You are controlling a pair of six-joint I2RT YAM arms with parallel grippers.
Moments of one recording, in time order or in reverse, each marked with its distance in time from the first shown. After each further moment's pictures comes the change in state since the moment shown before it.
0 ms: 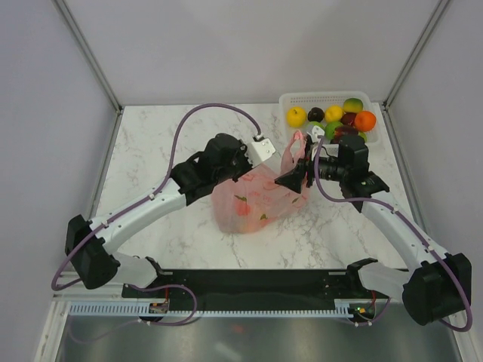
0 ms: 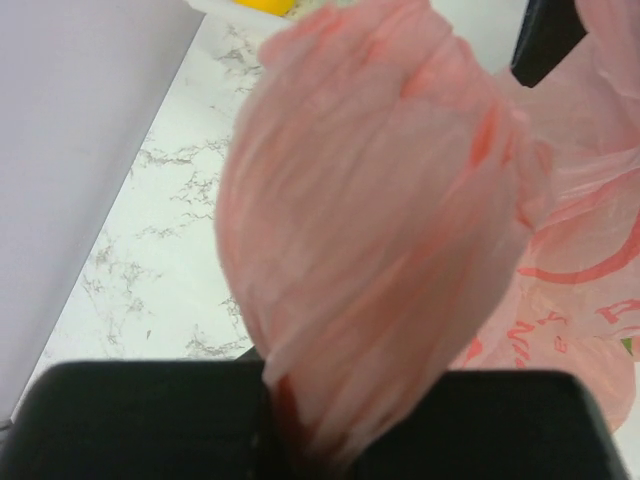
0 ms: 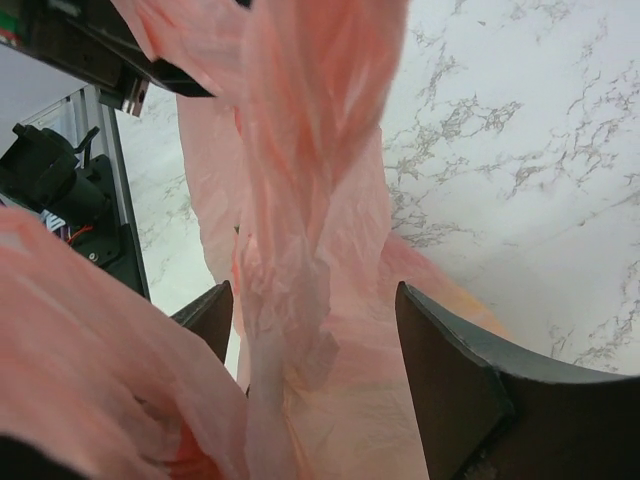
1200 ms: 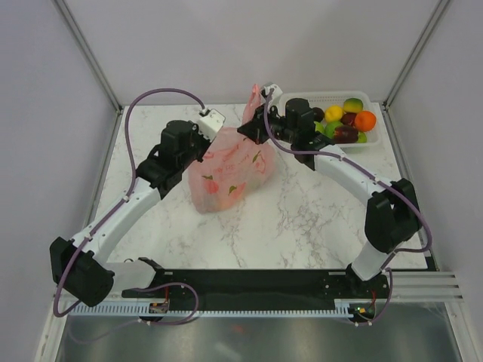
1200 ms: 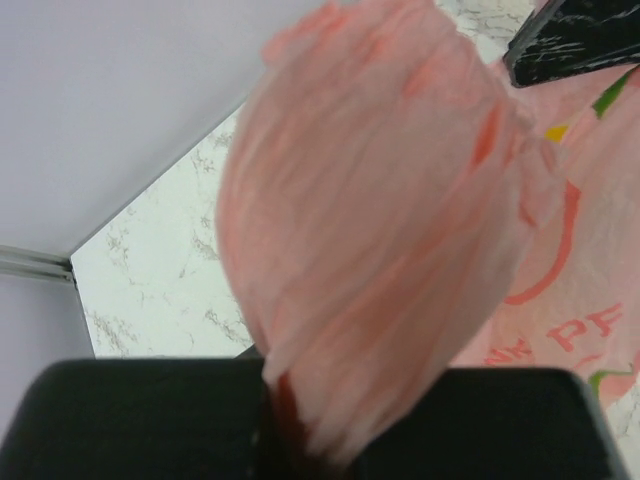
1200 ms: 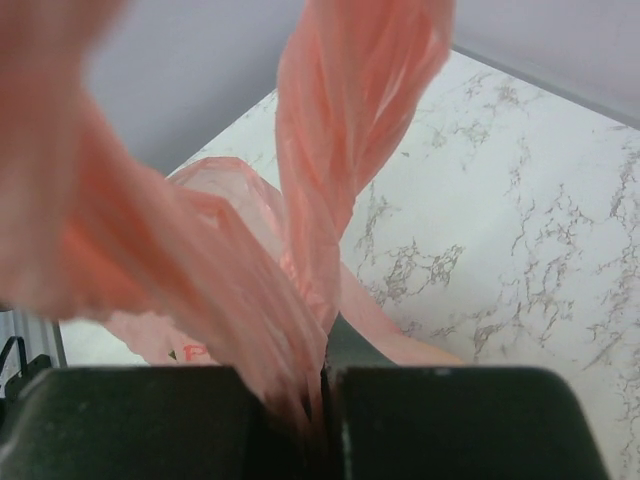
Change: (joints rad) left arm 0.336 -0.140 -0.101 0.093 -0.018 -0.077; right arm 0.221 0.537 0.499 0.209 0.400 0.260
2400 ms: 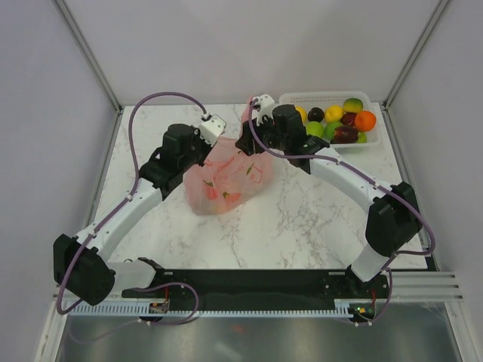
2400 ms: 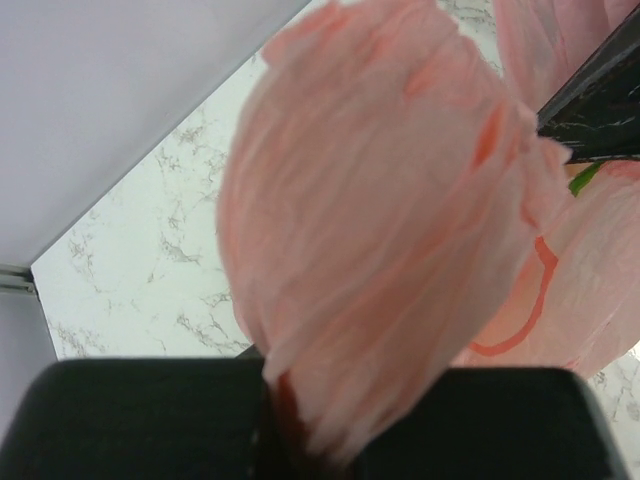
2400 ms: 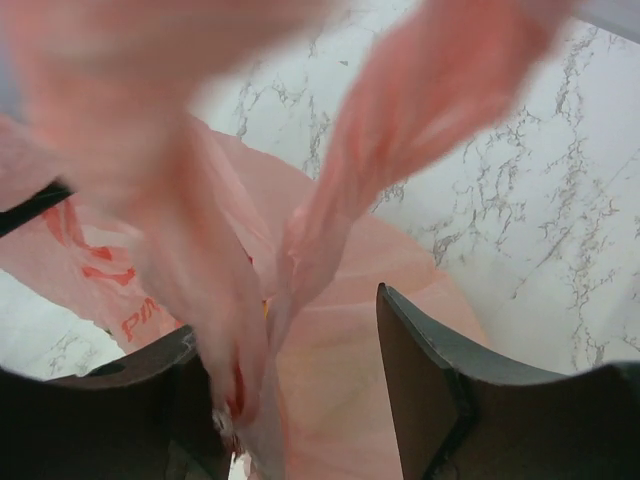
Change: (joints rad) left arm 0.026 0.002 -0.060 0.039 0.077 -0.002; right arm 0.077 0.008 0.040 -0.256 0.246 -0.099
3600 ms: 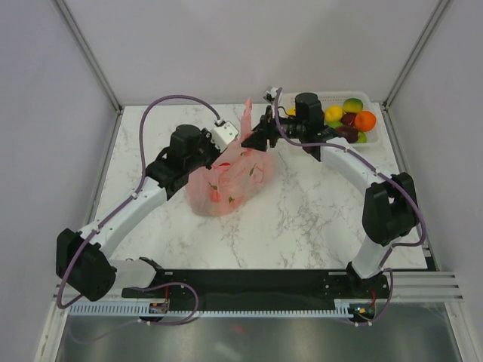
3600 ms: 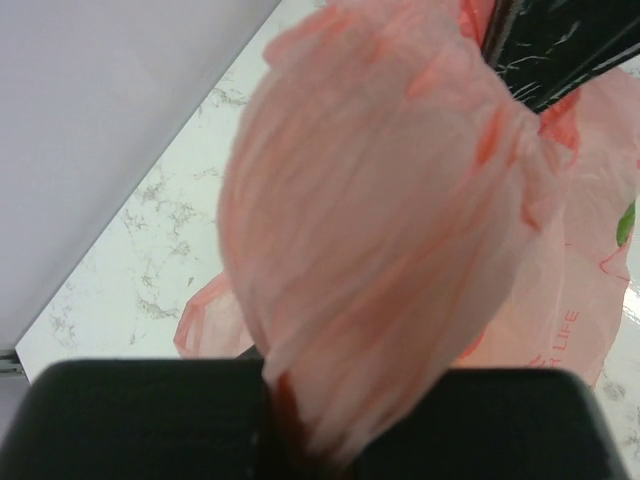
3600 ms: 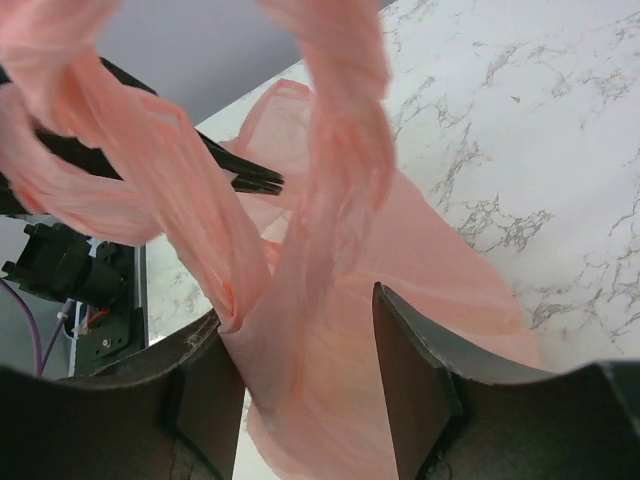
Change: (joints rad) left arm -0.051 0.047 0.015 0.006 0.105 0.085; right arm -0.180 0.061 0.016 0.126 -0.659 -0.006
